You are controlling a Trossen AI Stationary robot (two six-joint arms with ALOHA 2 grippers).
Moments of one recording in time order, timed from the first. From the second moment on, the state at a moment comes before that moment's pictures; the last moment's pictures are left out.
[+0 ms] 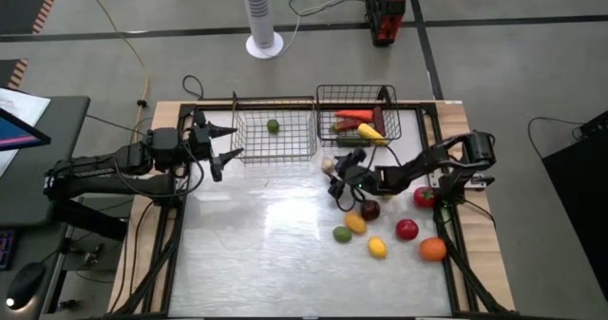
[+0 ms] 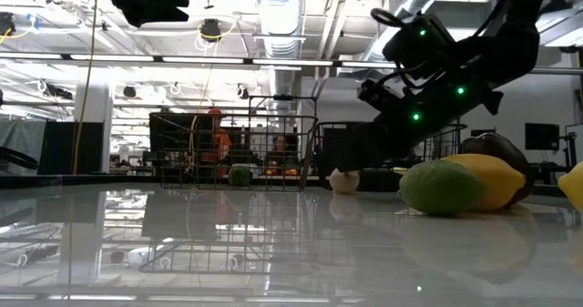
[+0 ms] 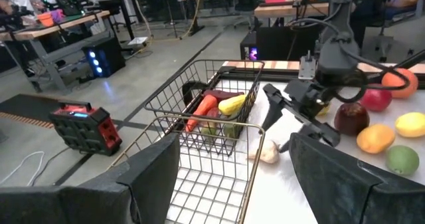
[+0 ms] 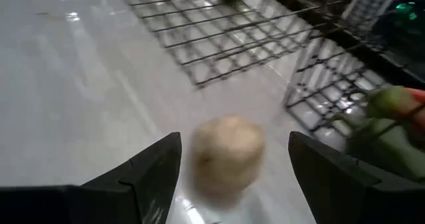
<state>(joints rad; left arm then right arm) 0.17 0.58 0.65 -0.26 -0.24 0.07 -0.02 1.72 0.56 0.59 0.60 0.16</state>
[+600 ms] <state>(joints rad) 0.17 0.58 0.65 -0.25 -0.24 0.07 -0.05 1.81 0.64 0.62 0.52 0.08</state>
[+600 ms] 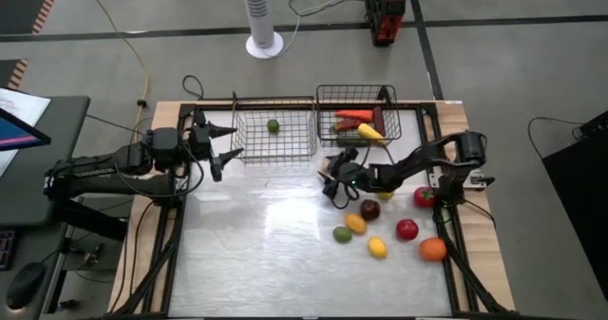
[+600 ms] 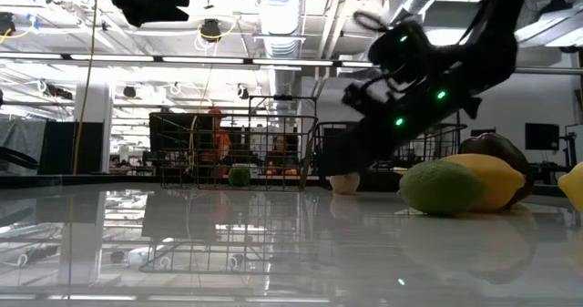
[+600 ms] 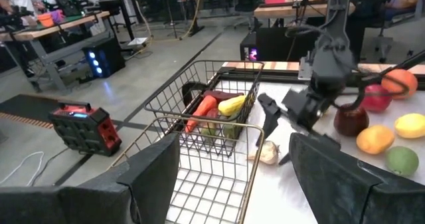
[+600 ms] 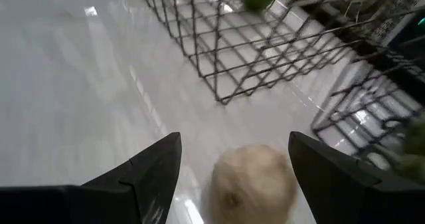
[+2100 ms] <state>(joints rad) 0.17 0.58 0.65 -0.26 -0.24 0.07 -0.04 1.99 0.81 0.57 0.50 0.04</state>
